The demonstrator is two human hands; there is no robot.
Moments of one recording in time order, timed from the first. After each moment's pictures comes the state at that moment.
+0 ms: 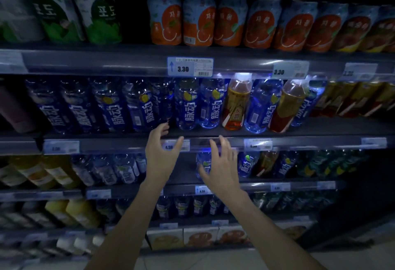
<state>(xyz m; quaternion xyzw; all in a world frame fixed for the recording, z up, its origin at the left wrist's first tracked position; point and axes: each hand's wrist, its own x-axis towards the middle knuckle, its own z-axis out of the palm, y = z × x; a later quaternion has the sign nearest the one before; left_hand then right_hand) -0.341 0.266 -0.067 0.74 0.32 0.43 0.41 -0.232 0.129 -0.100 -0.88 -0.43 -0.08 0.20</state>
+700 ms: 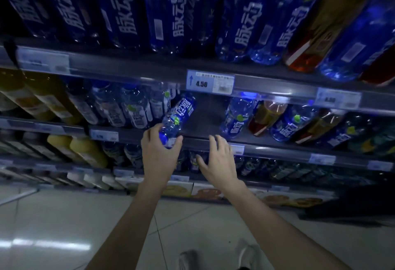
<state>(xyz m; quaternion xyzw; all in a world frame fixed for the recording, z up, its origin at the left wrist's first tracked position) -0.404 0.278 -0.248 0.71 0.50 0.34 0.37 -0.274 0.174 -0.281 -0.87 -0.47 0.06 0.12</state>
